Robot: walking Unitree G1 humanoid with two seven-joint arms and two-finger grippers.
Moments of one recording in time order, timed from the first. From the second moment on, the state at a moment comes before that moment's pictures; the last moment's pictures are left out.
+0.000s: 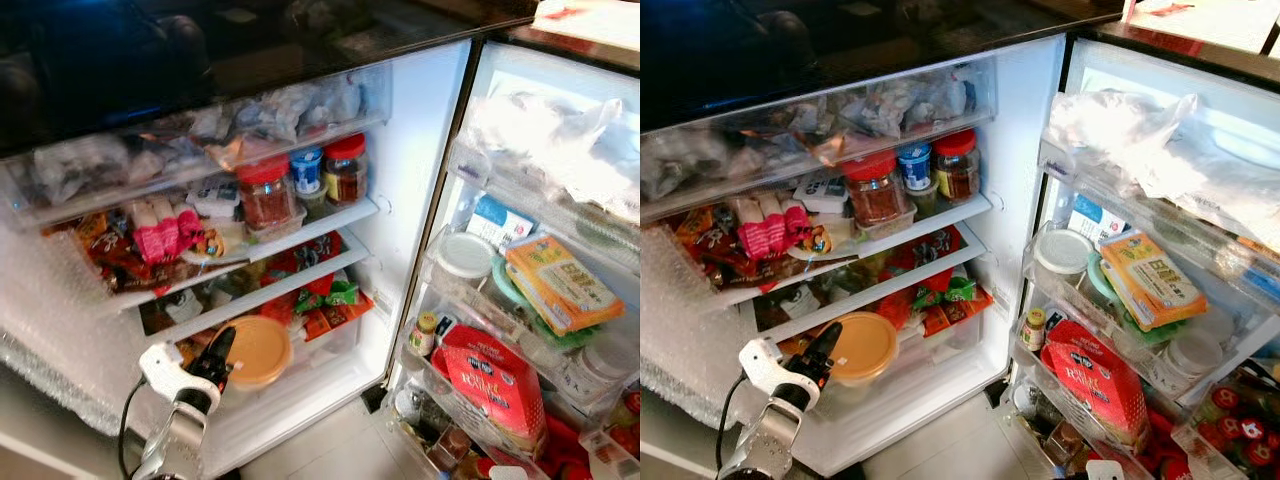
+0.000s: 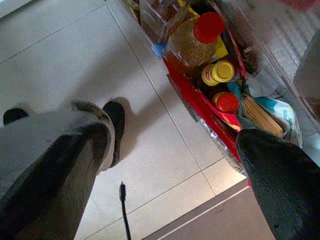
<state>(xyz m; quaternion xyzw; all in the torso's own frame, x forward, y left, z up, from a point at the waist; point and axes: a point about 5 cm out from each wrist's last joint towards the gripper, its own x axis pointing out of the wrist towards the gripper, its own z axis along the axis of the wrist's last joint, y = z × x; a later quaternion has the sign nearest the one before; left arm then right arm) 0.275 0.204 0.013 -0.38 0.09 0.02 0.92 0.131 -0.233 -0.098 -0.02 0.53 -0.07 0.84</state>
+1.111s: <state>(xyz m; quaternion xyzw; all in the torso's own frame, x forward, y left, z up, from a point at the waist) 0.287 0.201 0.024 -0.38 0.07 0.01 0.92 0.132 -0.233 -0.097 -0.01 0.53 -0.06 0.85</state>
